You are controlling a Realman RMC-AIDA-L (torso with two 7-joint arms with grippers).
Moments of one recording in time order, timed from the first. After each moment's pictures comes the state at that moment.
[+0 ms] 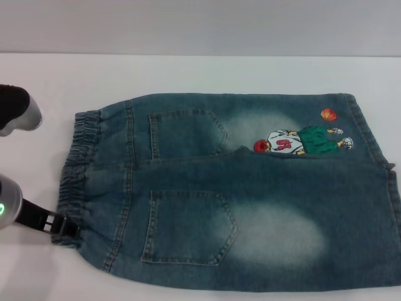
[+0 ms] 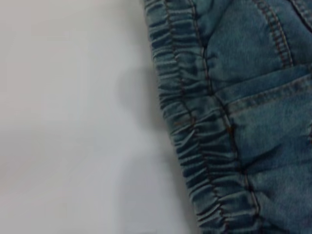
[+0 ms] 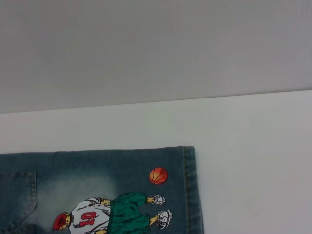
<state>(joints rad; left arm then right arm) -0.22 -2.06 -1.50 -1.72 2.85 -1.57 -0.03 0.10 2.04 2.32 1.75 -2.26 1.55 -0.56</state>
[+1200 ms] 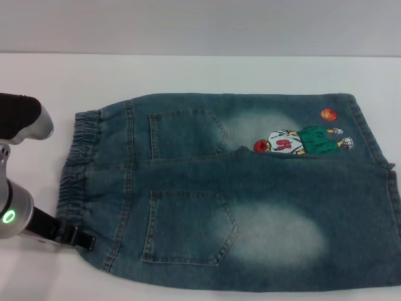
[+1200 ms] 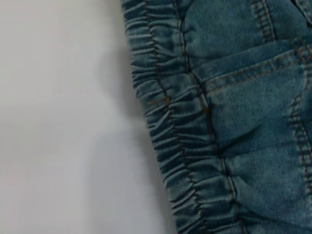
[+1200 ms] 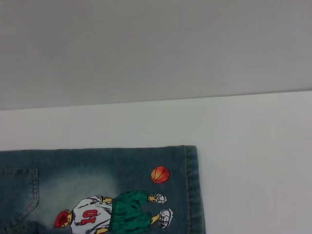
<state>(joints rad) -0.24 -2.06 -1.50 -1.66 2.80 -1.57 -0.02 0.11 2.04 2.32 1.76 -2.26 1.56 -0.57</state>
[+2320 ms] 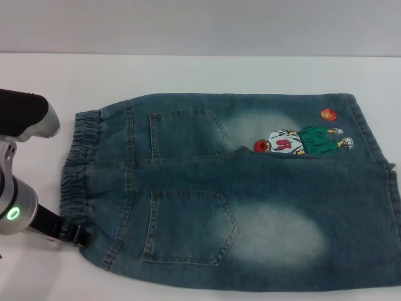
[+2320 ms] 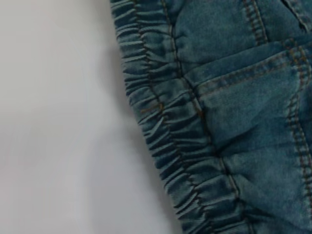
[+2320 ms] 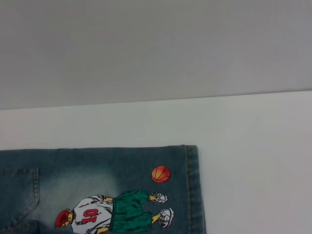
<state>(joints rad) -0.27 -2.06 -1.49 -1.63 2.80 -1.57 -0.01 0.10 2.04 2.32 1.76 -2.26 1.56 -0.57</state>
